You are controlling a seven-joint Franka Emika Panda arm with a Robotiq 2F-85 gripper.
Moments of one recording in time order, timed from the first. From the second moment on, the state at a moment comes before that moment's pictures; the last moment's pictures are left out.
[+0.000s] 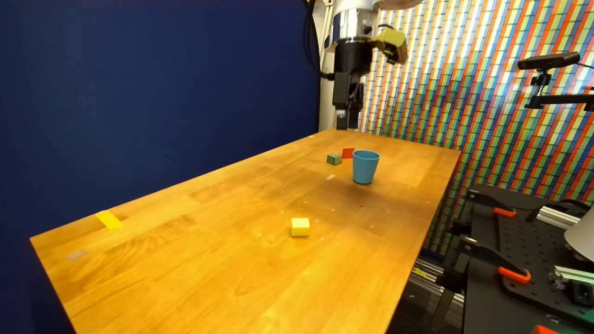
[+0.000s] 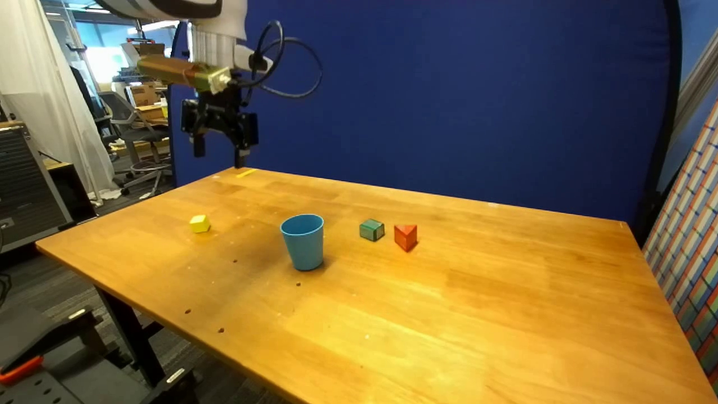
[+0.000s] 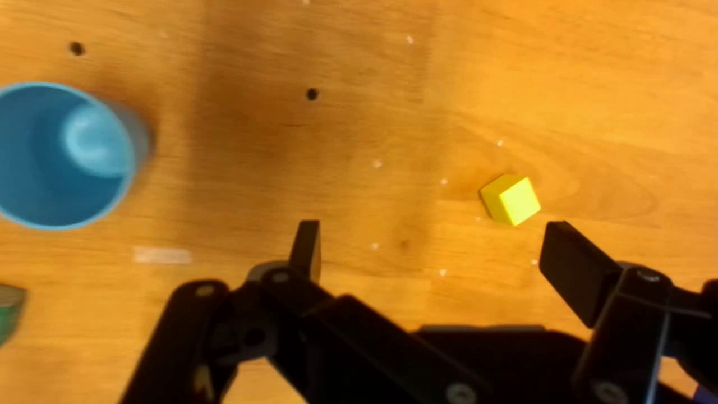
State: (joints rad) arm 0.12 0.07 0.05 -2.30 0.23 2.26 -0.21
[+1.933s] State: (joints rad) arm 0.31 0.46 -0.05 -2.20 -0.24 2.72 0.10
